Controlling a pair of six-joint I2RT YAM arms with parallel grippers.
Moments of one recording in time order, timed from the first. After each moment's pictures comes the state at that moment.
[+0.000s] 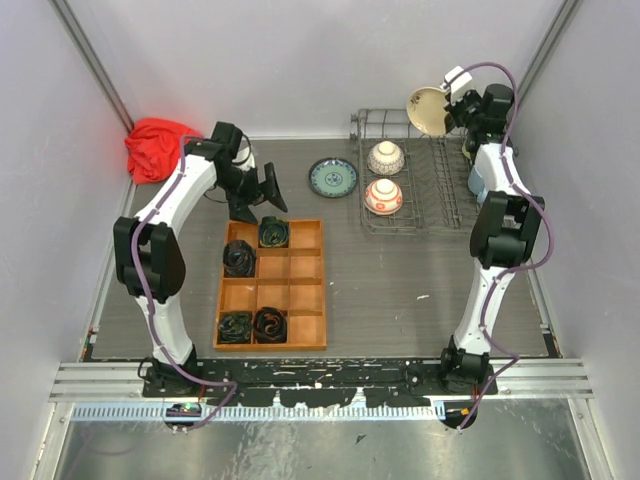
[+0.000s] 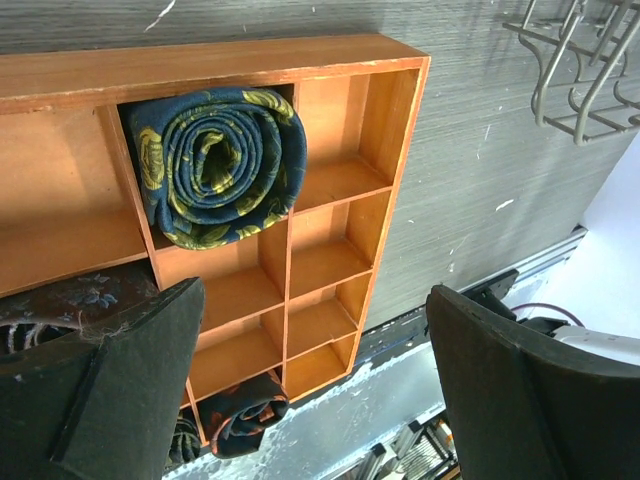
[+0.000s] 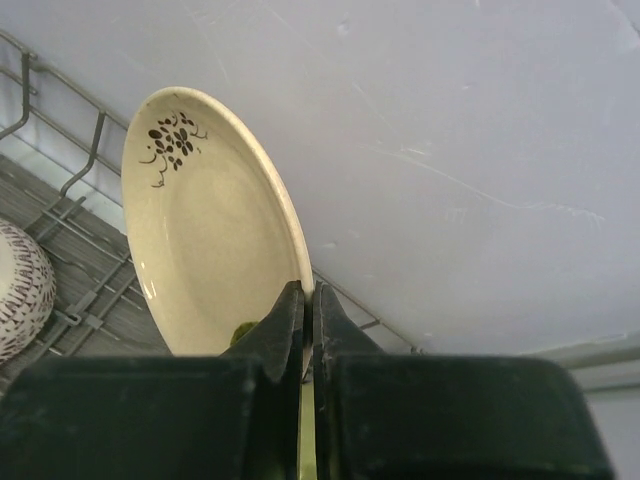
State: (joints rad) left arm -0.27 1.91 1.74 -1.05 0.46 -0.45; right arm -0.15 2.18 1.93 0.12 -0.40 -0.65
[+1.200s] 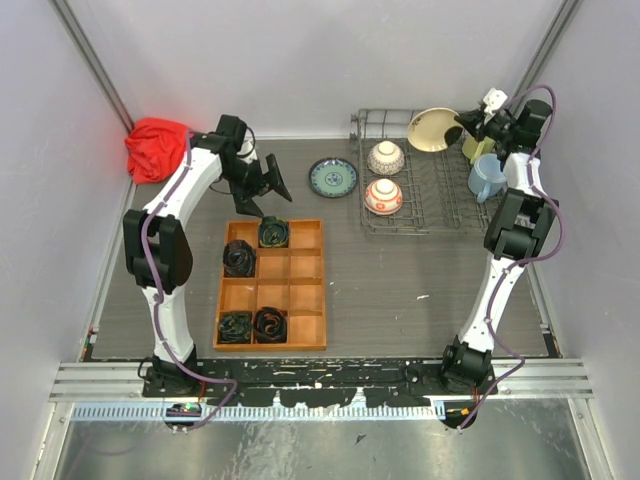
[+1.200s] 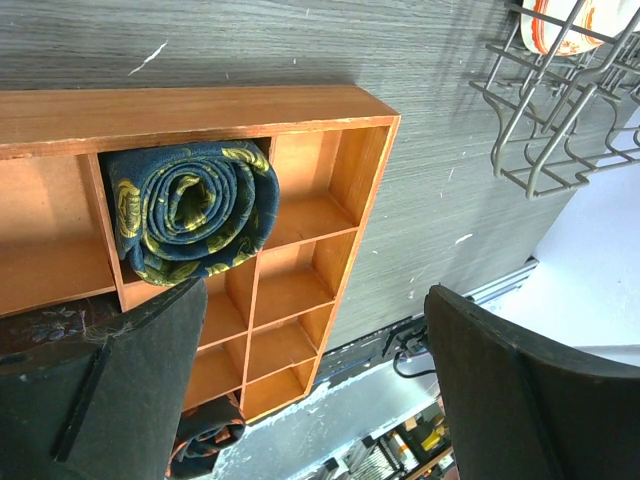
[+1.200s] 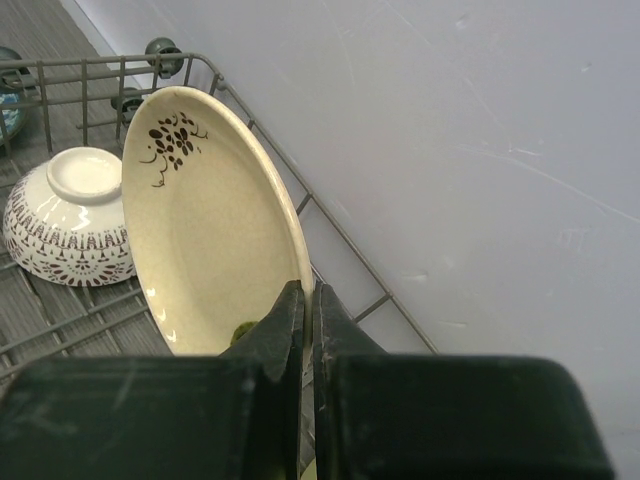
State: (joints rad) left arm -0.27 2.02 1.87 -1.06 0.45 -0.57; right arm -0.36 2.43 2.11 0.23 -1.16 -0.57
